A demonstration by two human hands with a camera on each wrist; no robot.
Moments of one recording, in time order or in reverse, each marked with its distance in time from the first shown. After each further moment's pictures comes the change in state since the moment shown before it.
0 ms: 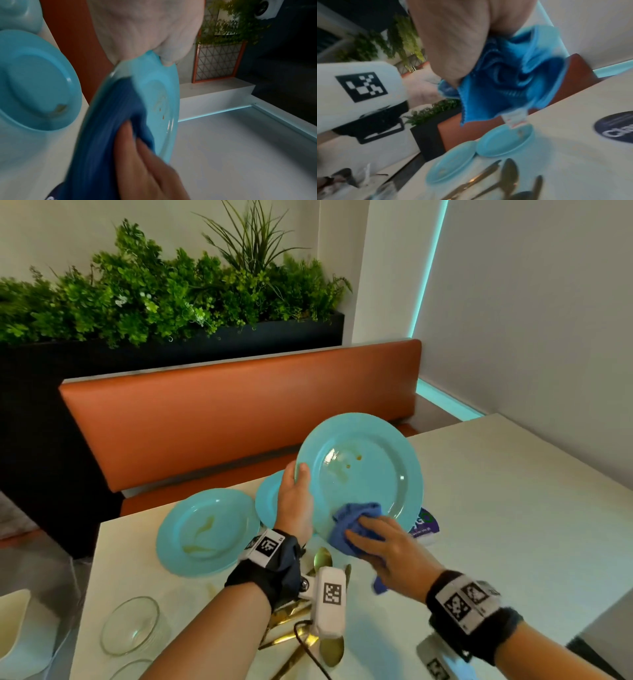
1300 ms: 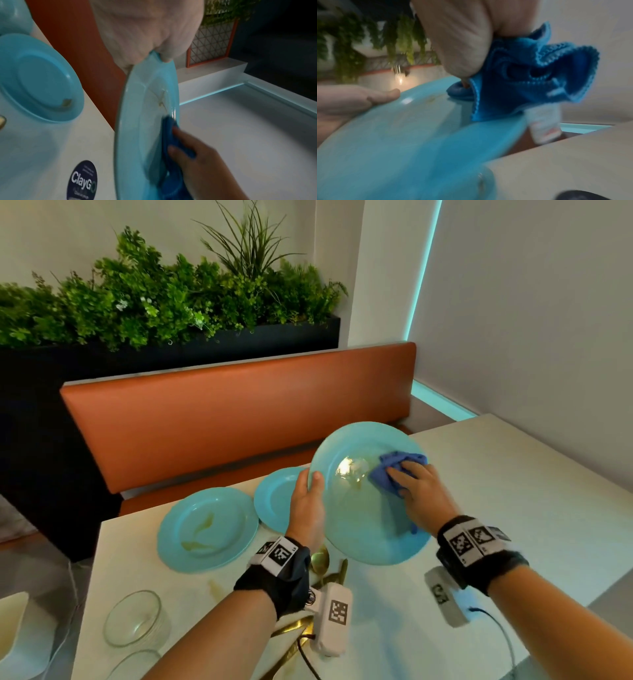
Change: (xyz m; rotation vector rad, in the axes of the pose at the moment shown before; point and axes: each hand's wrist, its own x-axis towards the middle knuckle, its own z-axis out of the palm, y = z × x) left_hand -0.025 -0.010 0.006 0.009 -0.121 0.025; right_hand 0.029 0.059 -0.038 -0.150 0.182 0.198
